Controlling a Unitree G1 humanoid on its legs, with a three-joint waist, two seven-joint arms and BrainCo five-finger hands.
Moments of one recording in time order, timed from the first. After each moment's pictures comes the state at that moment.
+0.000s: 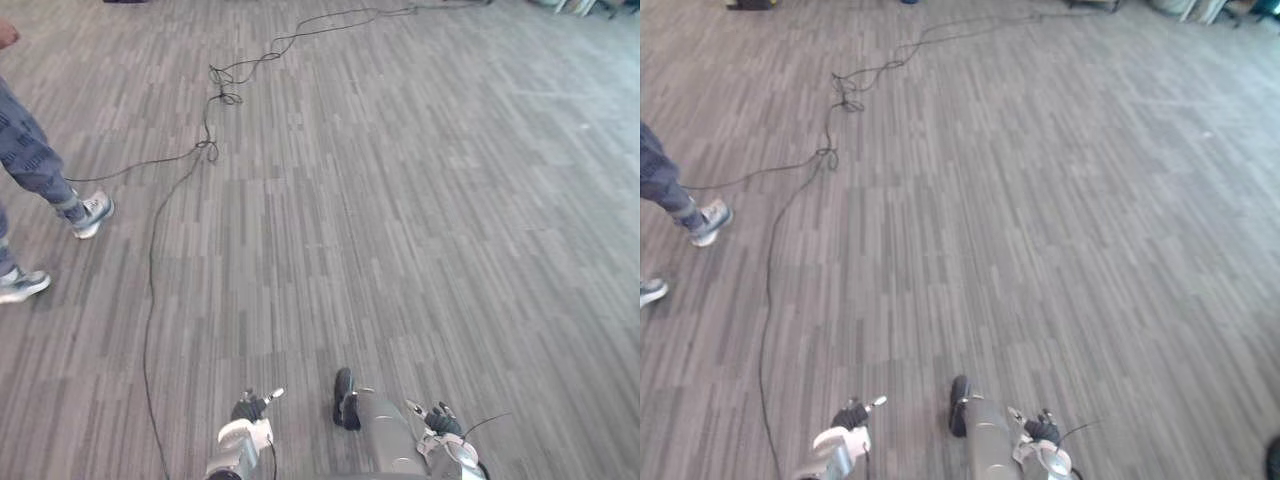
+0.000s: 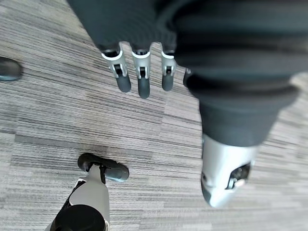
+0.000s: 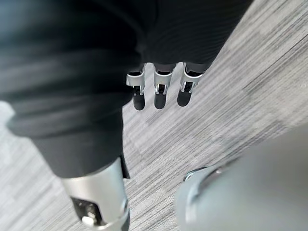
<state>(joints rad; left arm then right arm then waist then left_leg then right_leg) -0.06 -0.06 0.24 1.01 -0.15 -0.03 0.08 -0.01 0.02 -0.40 0.92 0.19 -0.03 -0.10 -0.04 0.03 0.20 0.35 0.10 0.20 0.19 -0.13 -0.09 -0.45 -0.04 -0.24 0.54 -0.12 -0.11</state>
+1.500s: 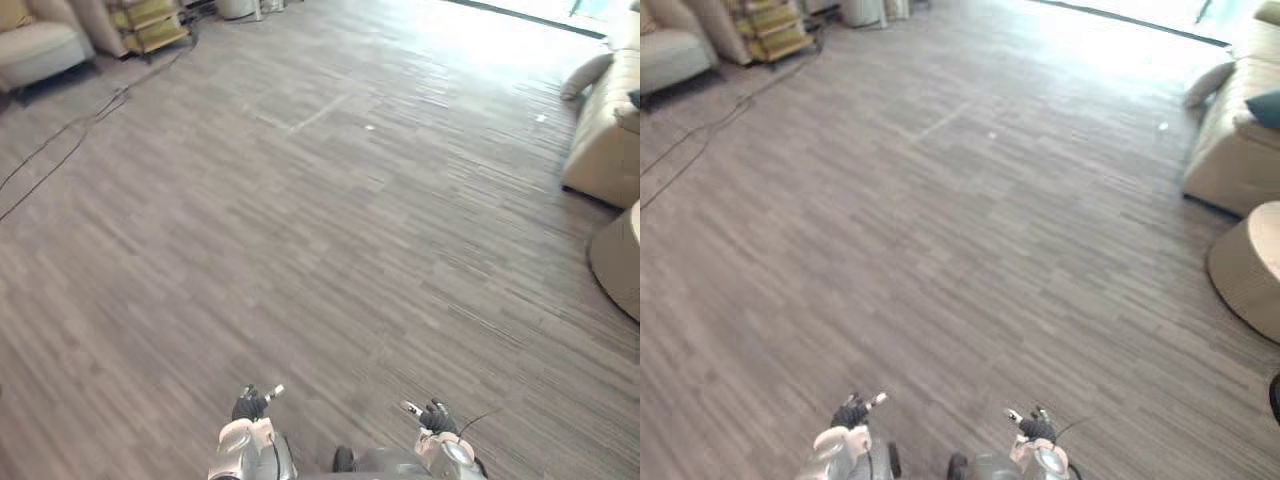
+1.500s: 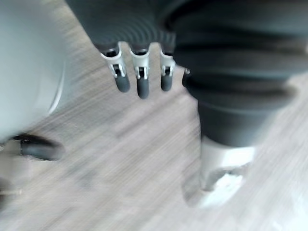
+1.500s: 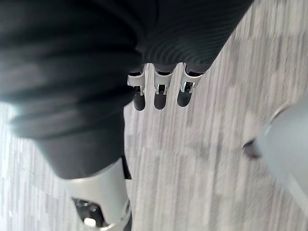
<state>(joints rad) 0.02 -0.07 0.26 0.85 -0.12 -0.04 0.08 0.04 0.06 -0.30 0.88 0.21 -0.02 -0.09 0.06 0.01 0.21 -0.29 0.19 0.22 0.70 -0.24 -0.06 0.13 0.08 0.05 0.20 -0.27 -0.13</state>
